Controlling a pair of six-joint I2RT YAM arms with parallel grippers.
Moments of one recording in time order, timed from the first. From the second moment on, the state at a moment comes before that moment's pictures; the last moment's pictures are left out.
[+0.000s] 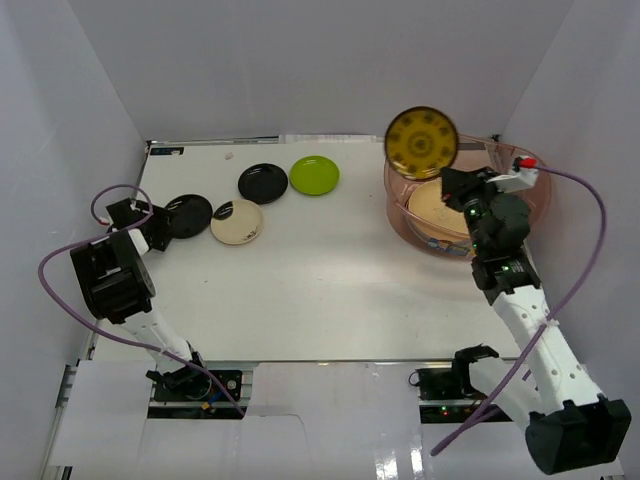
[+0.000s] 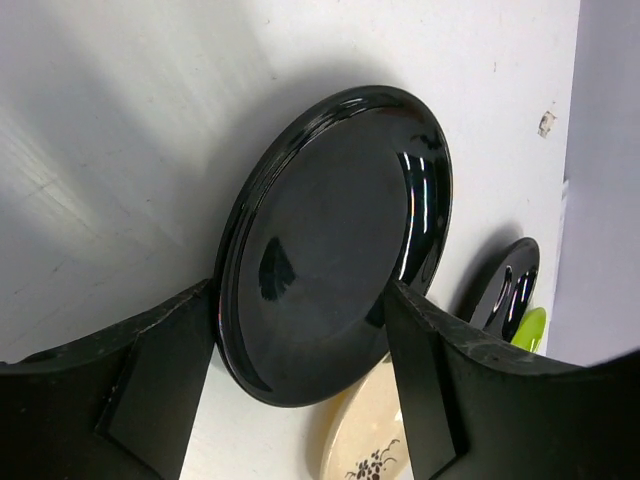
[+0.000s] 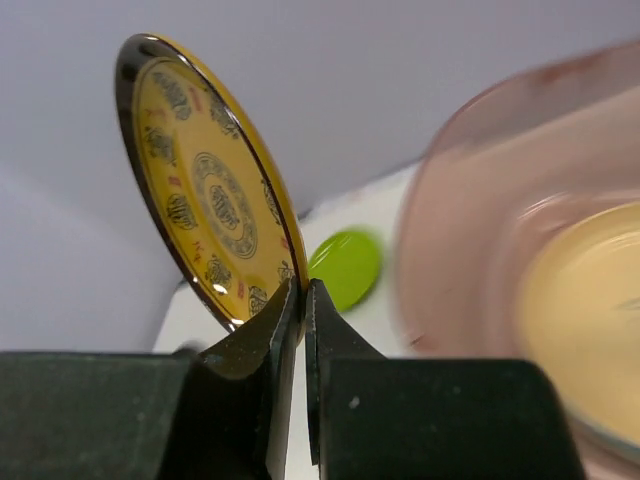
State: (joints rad) left arm 0.45 1.82 0.95 0.12 0.25 -0.88; right arm 0.37 0.93 0.79 0.17 0.10 0.69
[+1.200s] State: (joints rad) left arm 0.45 1.31 0.61 -0.06 0.19 -0.90; right arm 0.43 0.98 0.77 0.04 -0.12 0.60
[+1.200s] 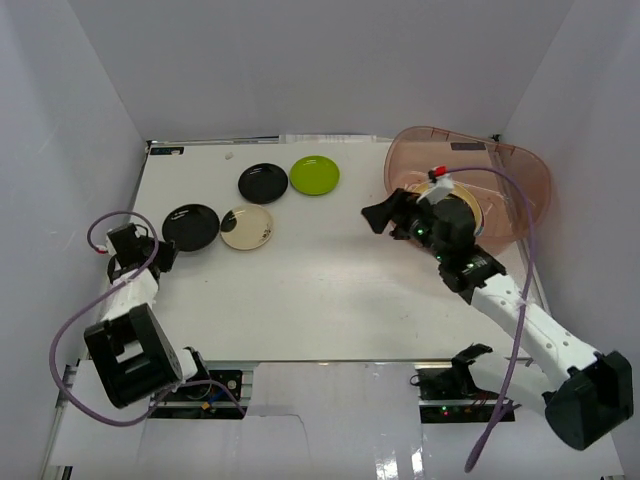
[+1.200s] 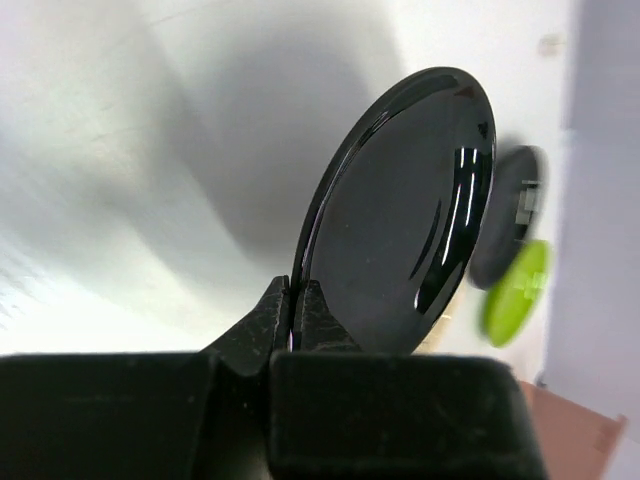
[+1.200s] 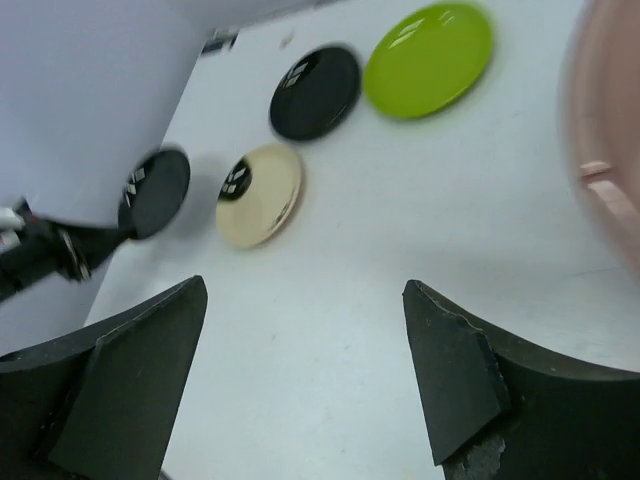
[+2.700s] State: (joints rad) left arm 0.17 0.79 0.61 -0.03 0.55 -1.01; right arm 0.69 1.41 0.81 0.31 0.01 0.82
